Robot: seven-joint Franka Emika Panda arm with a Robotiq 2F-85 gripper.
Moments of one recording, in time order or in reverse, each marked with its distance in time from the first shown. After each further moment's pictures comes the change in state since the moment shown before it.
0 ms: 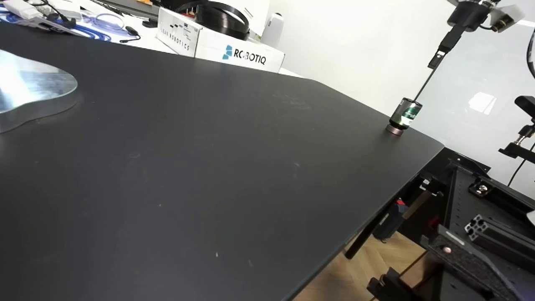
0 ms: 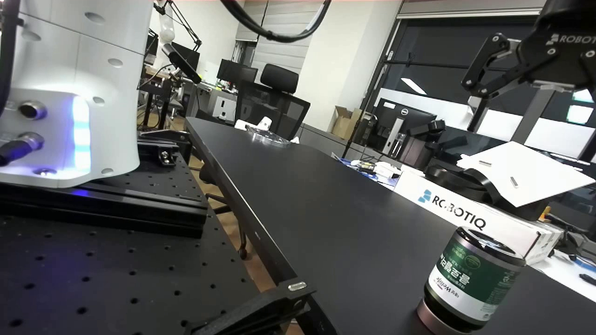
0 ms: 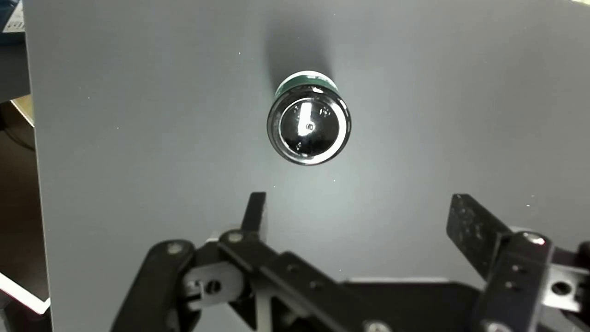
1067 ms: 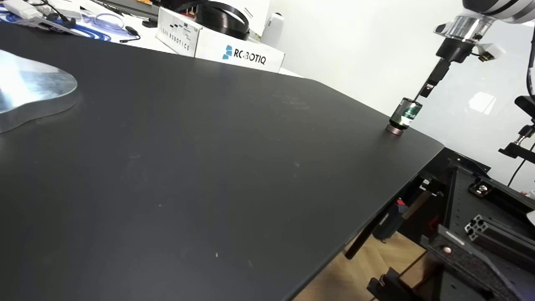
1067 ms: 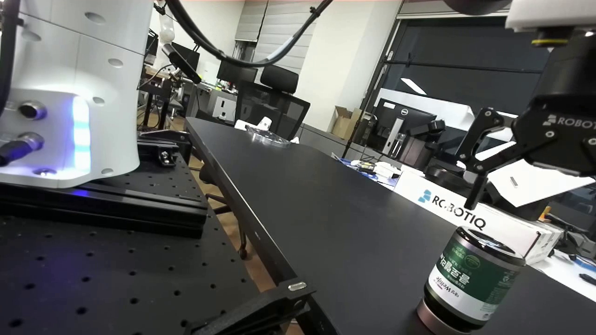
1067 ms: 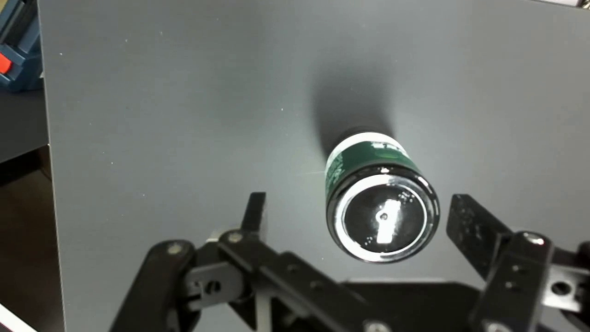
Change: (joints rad) arm -0.002 0.200 -0.056 -0.026 -0.031 0.227 0.013
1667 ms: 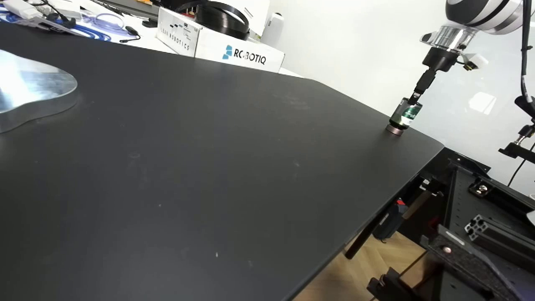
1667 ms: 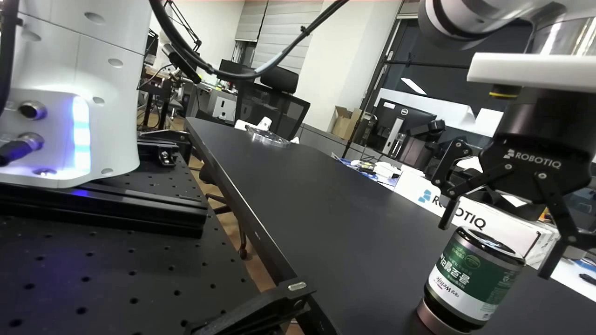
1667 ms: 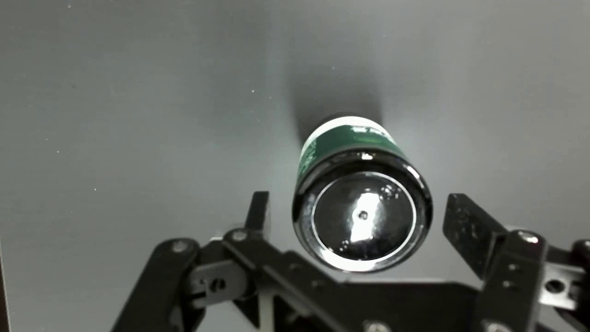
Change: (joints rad) arm -0.002 0.089 0.060 0.002 0.055 0.069 -0.006
